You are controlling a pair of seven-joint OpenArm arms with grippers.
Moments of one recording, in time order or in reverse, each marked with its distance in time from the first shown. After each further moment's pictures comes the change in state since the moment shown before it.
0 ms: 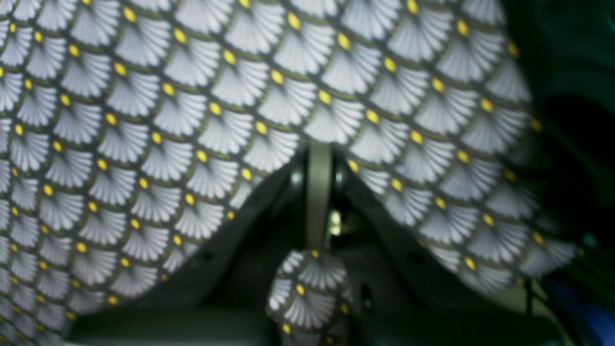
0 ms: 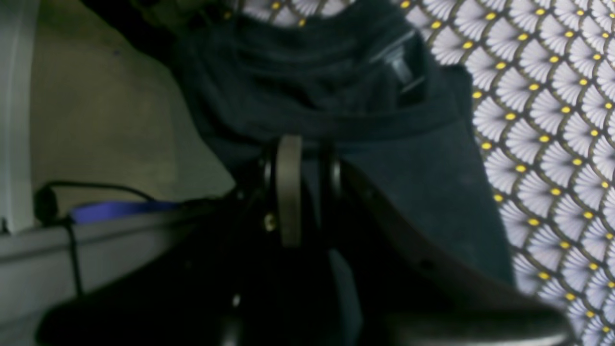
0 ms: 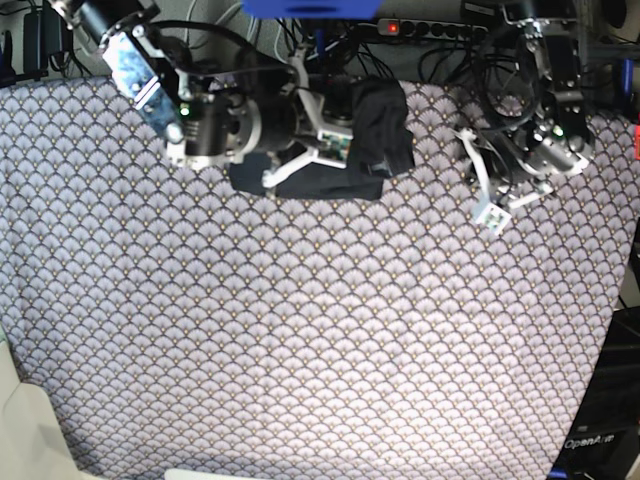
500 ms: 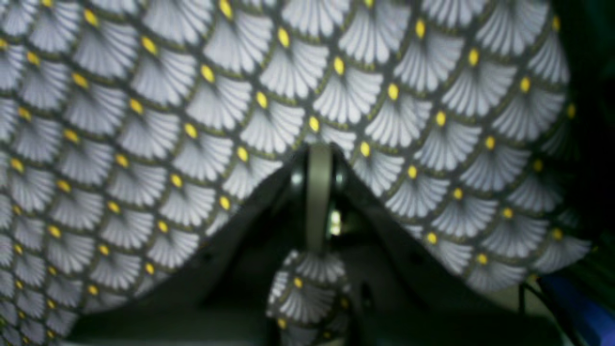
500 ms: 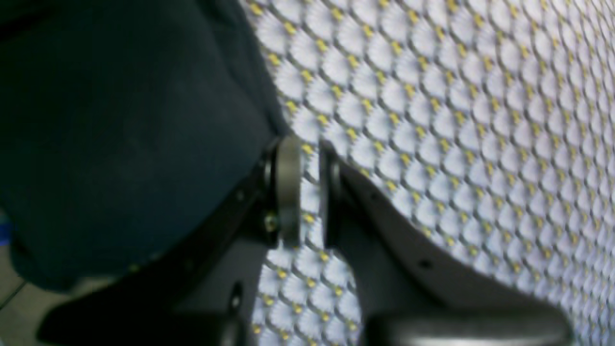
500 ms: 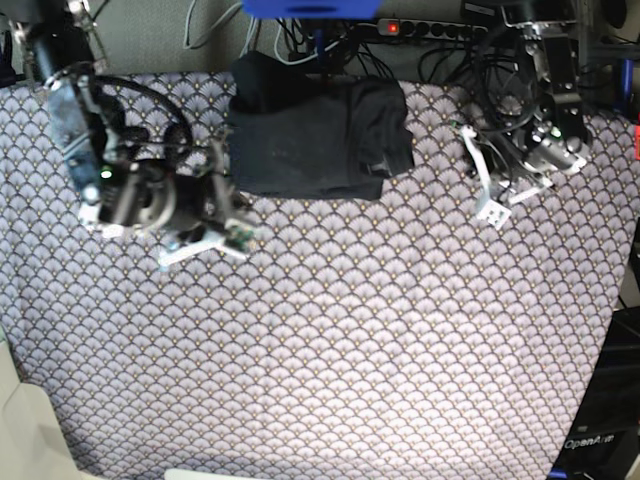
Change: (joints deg) left arm -0.4 0.9 -0.3 -0.6 0.3 0.0 1.6; right arm 7.1 8.1 14.8 0.2 0.4 0.0 -7.7
